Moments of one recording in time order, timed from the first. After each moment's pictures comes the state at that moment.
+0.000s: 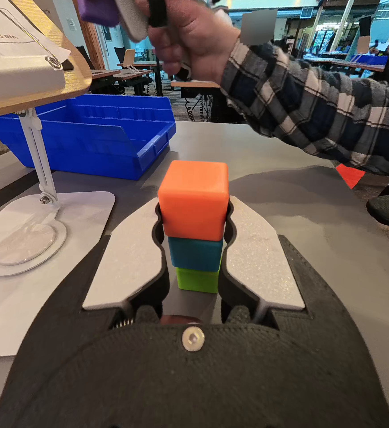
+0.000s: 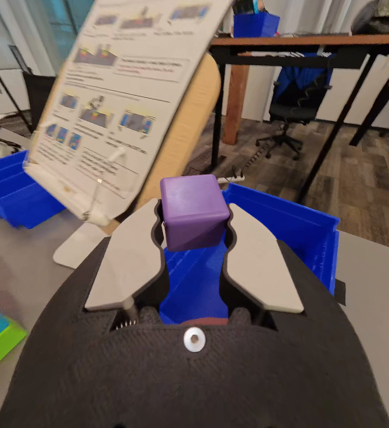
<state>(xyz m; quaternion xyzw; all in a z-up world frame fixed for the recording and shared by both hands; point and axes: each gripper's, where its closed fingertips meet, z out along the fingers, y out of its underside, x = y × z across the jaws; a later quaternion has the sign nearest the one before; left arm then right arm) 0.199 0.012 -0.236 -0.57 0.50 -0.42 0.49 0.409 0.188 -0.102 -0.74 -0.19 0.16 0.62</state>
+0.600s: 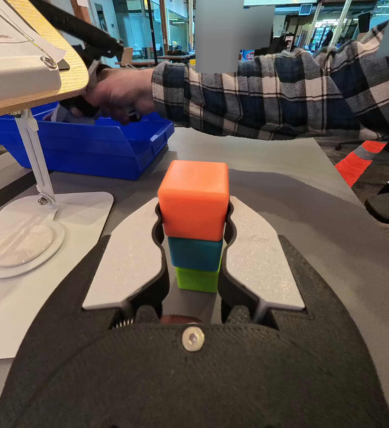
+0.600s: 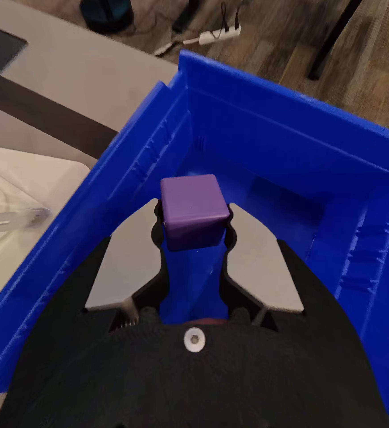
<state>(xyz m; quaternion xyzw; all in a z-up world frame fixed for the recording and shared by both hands) 0.200 0.010 -0.236 -0.57 0.51 -0.42 0.49 0.424 0.316 -0.263 -0.90 -0.19 0.08 0.38</state>
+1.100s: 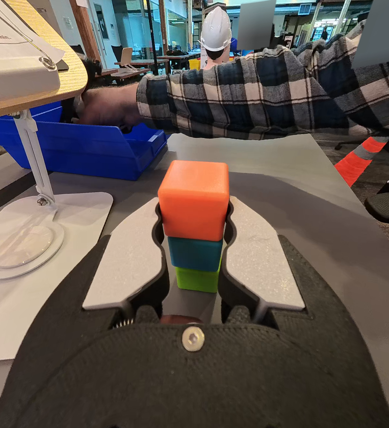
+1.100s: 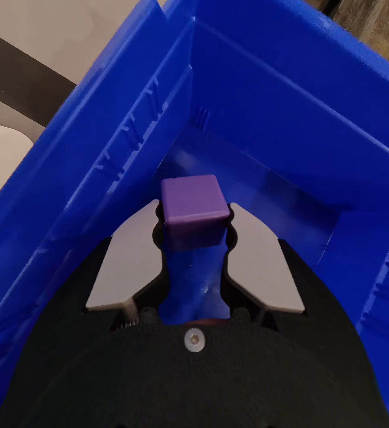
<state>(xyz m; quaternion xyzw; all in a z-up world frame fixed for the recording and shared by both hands) 0.201 0.010 -0.236 -0.57 0.51 -0.42 0.49 0.420 0.332 -0.308 -0.92 -0.22 0.01 0.32</state>
